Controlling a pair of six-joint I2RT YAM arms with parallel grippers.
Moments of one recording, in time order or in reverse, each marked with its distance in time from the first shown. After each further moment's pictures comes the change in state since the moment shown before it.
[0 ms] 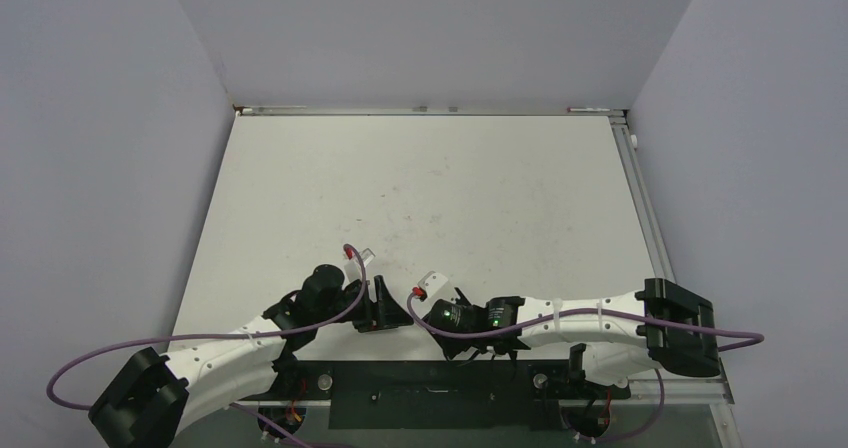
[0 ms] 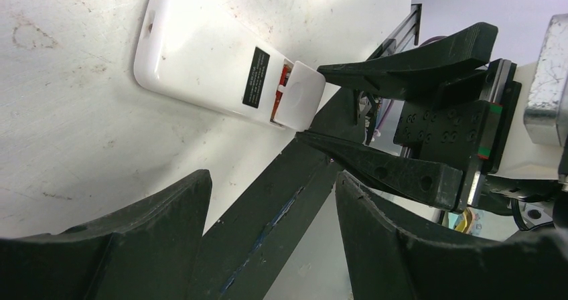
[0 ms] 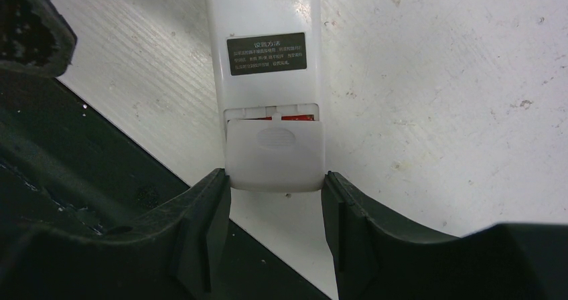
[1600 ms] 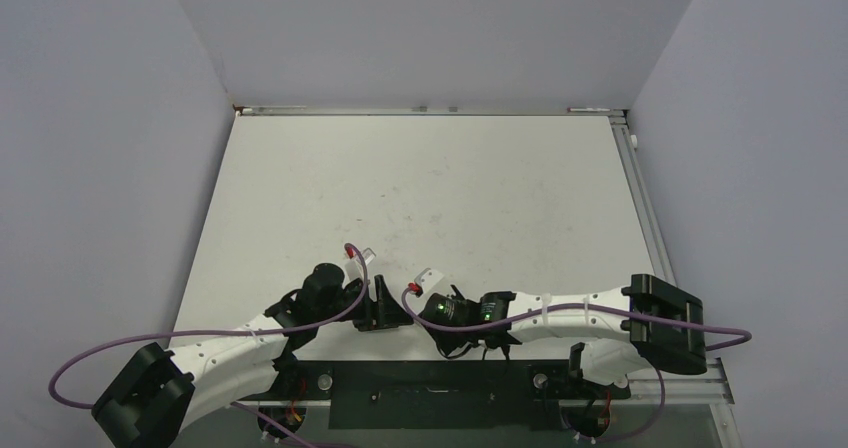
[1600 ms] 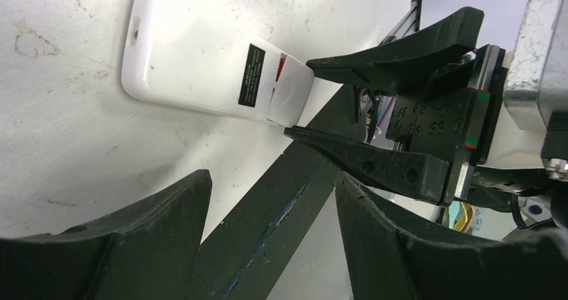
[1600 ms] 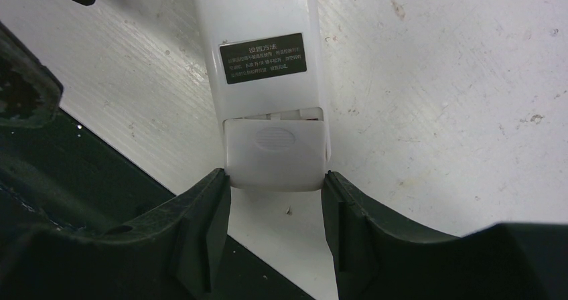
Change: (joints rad) left arm 0.021 0.035 -0.003 0.032 0.030 0.017; right arm -0.035 0.063 0.026 0.023 -0.028 -0.009
